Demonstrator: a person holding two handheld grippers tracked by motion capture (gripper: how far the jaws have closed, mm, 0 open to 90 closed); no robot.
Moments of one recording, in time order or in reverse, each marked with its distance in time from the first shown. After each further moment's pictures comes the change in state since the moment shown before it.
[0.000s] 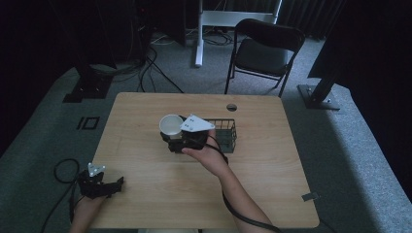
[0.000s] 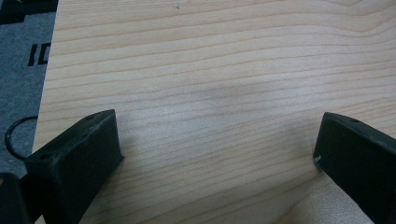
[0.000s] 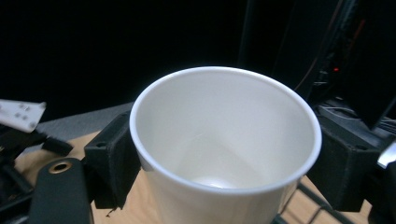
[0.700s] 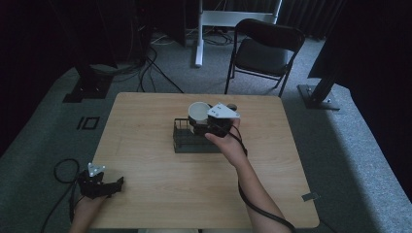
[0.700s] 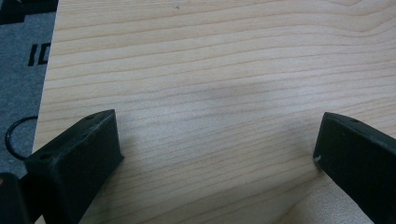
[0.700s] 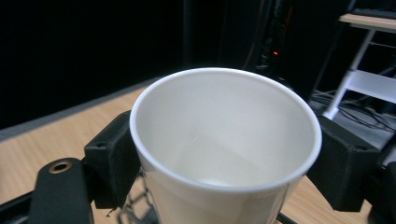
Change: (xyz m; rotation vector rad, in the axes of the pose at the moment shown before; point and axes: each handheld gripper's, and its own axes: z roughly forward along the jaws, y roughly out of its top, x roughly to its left) left arm 0.000 0.000 0.000 0.000 0.000 0.000; right arm -0.066 -0.011 -0.025 0.032 -0.198 0.061
